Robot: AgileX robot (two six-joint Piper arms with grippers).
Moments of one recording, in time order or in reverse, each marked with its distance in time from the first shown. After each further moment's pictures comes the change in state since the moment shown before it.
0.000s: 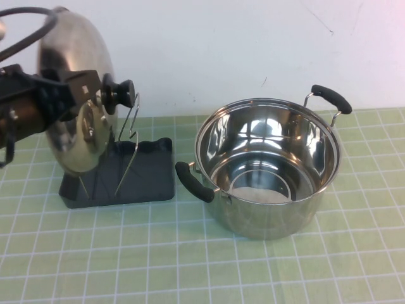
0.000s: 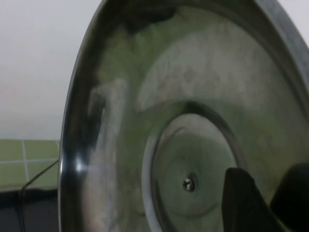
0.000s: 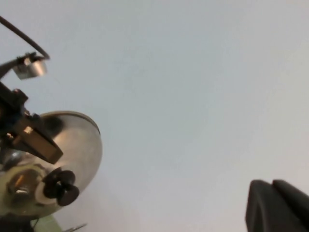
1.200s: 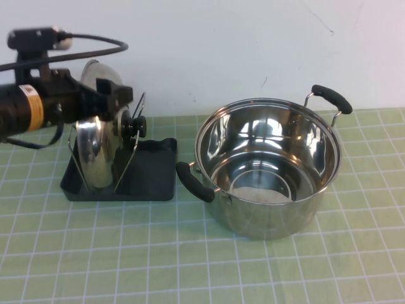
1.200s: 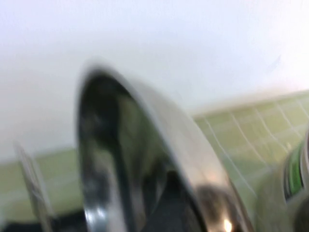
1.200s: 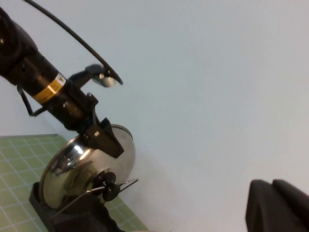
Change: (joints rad) right arm 0.000 -0.084 0.191 0.008 0.015 0.163; left arm 0.000 0.373 -0.202 0.074 0.006 0.221
